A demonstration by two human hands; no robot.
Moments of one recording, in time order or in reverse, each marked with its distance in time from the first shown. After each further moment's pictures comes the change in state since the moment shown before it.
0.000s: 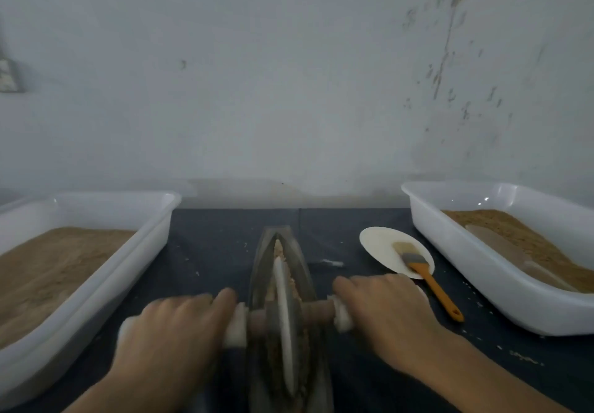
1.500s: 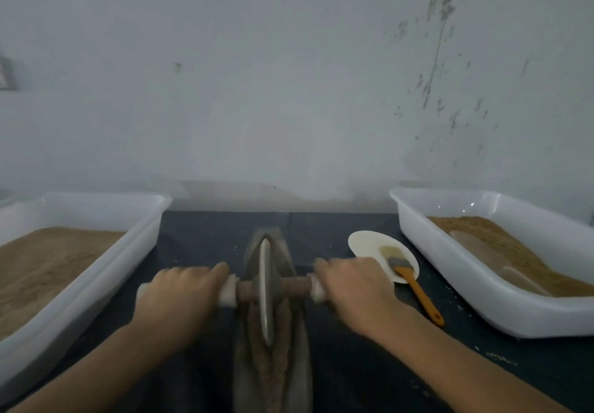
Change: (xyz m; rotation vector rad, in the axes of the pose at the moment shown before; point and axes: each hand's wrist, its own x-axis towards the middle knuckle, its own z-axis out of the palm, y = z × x) left_hand 0.039 -0.006 0.011 0.029 -0.018 -0.053; right_hand 0.034 0.009 0.017 -0.077 0.051 0.042
